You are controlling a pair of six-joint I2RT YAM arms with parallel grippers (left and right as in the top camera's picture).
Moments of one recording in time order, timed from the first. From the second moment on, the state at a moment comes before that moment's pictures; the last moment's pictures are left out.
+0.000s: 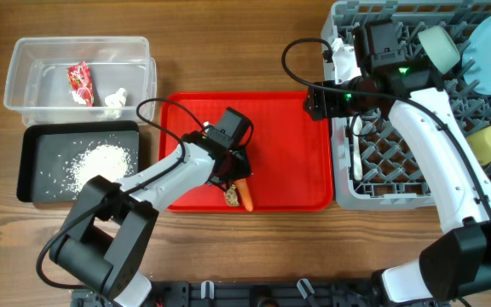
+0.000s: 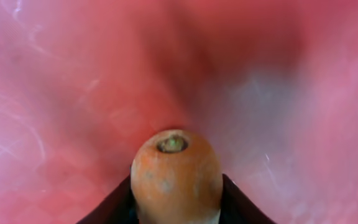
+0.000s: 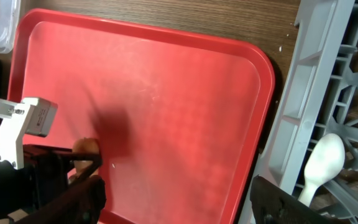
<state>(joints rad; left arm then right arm) -0.58 1.75 0.97 -0.52 0.11 -0.82 0.21 1.65 1.48 -1.01 -0.27 0.06</state>
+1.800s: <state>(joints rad) 0.51 1.68 0.99 -0.63 -0.11 -0.66 0.21 1.65 1.48 -1.01 -0.26 0.07</state>
